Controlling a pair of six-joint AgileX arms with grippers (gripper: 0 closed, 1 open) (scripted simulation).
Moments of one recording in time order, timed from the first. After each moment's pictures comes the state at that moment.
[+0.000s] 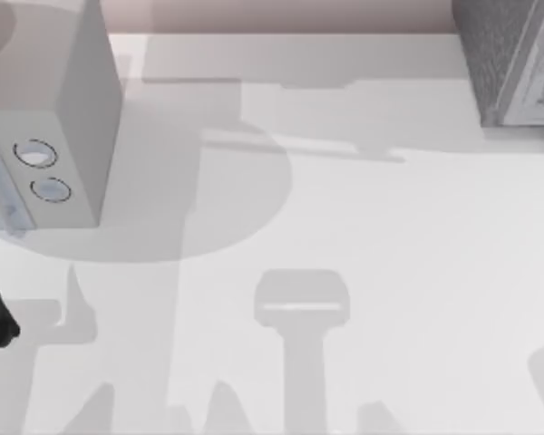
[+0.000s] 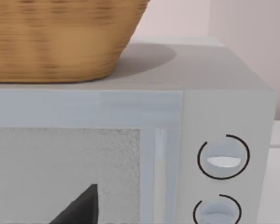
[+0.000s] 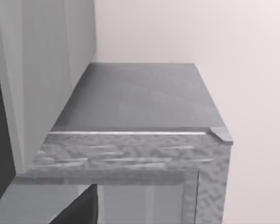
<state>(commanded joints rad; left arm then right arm) 0.00 0.00 0.00 0.00 0.00 0.00 -1.04 1.34 1.74 -0.39 -1.03 0.02</state>
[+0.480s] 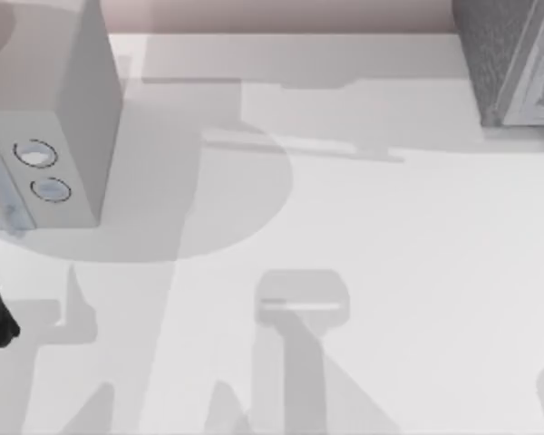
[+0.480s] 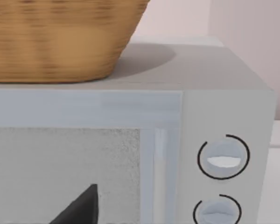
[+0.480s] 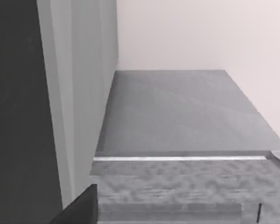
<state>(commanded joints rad) 0.00 0.00 0.00 0.00 0.00 0.00 -0.70 1.33 1.74 -0.40 -0.70 0.02</state>
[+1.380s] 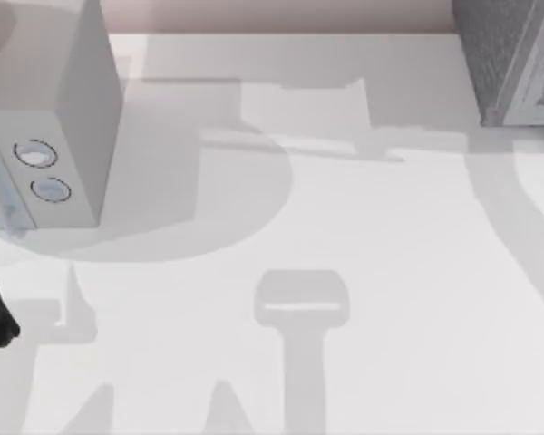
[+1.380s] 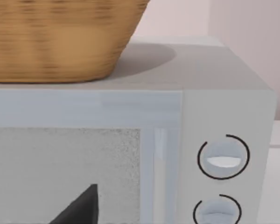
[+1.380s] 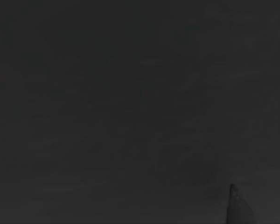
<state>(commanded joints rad) 0.00 0.00 0.00 0.00 0.00 0.00 0.36 1.30 1.72 -0.44 0.36 0.02</state>
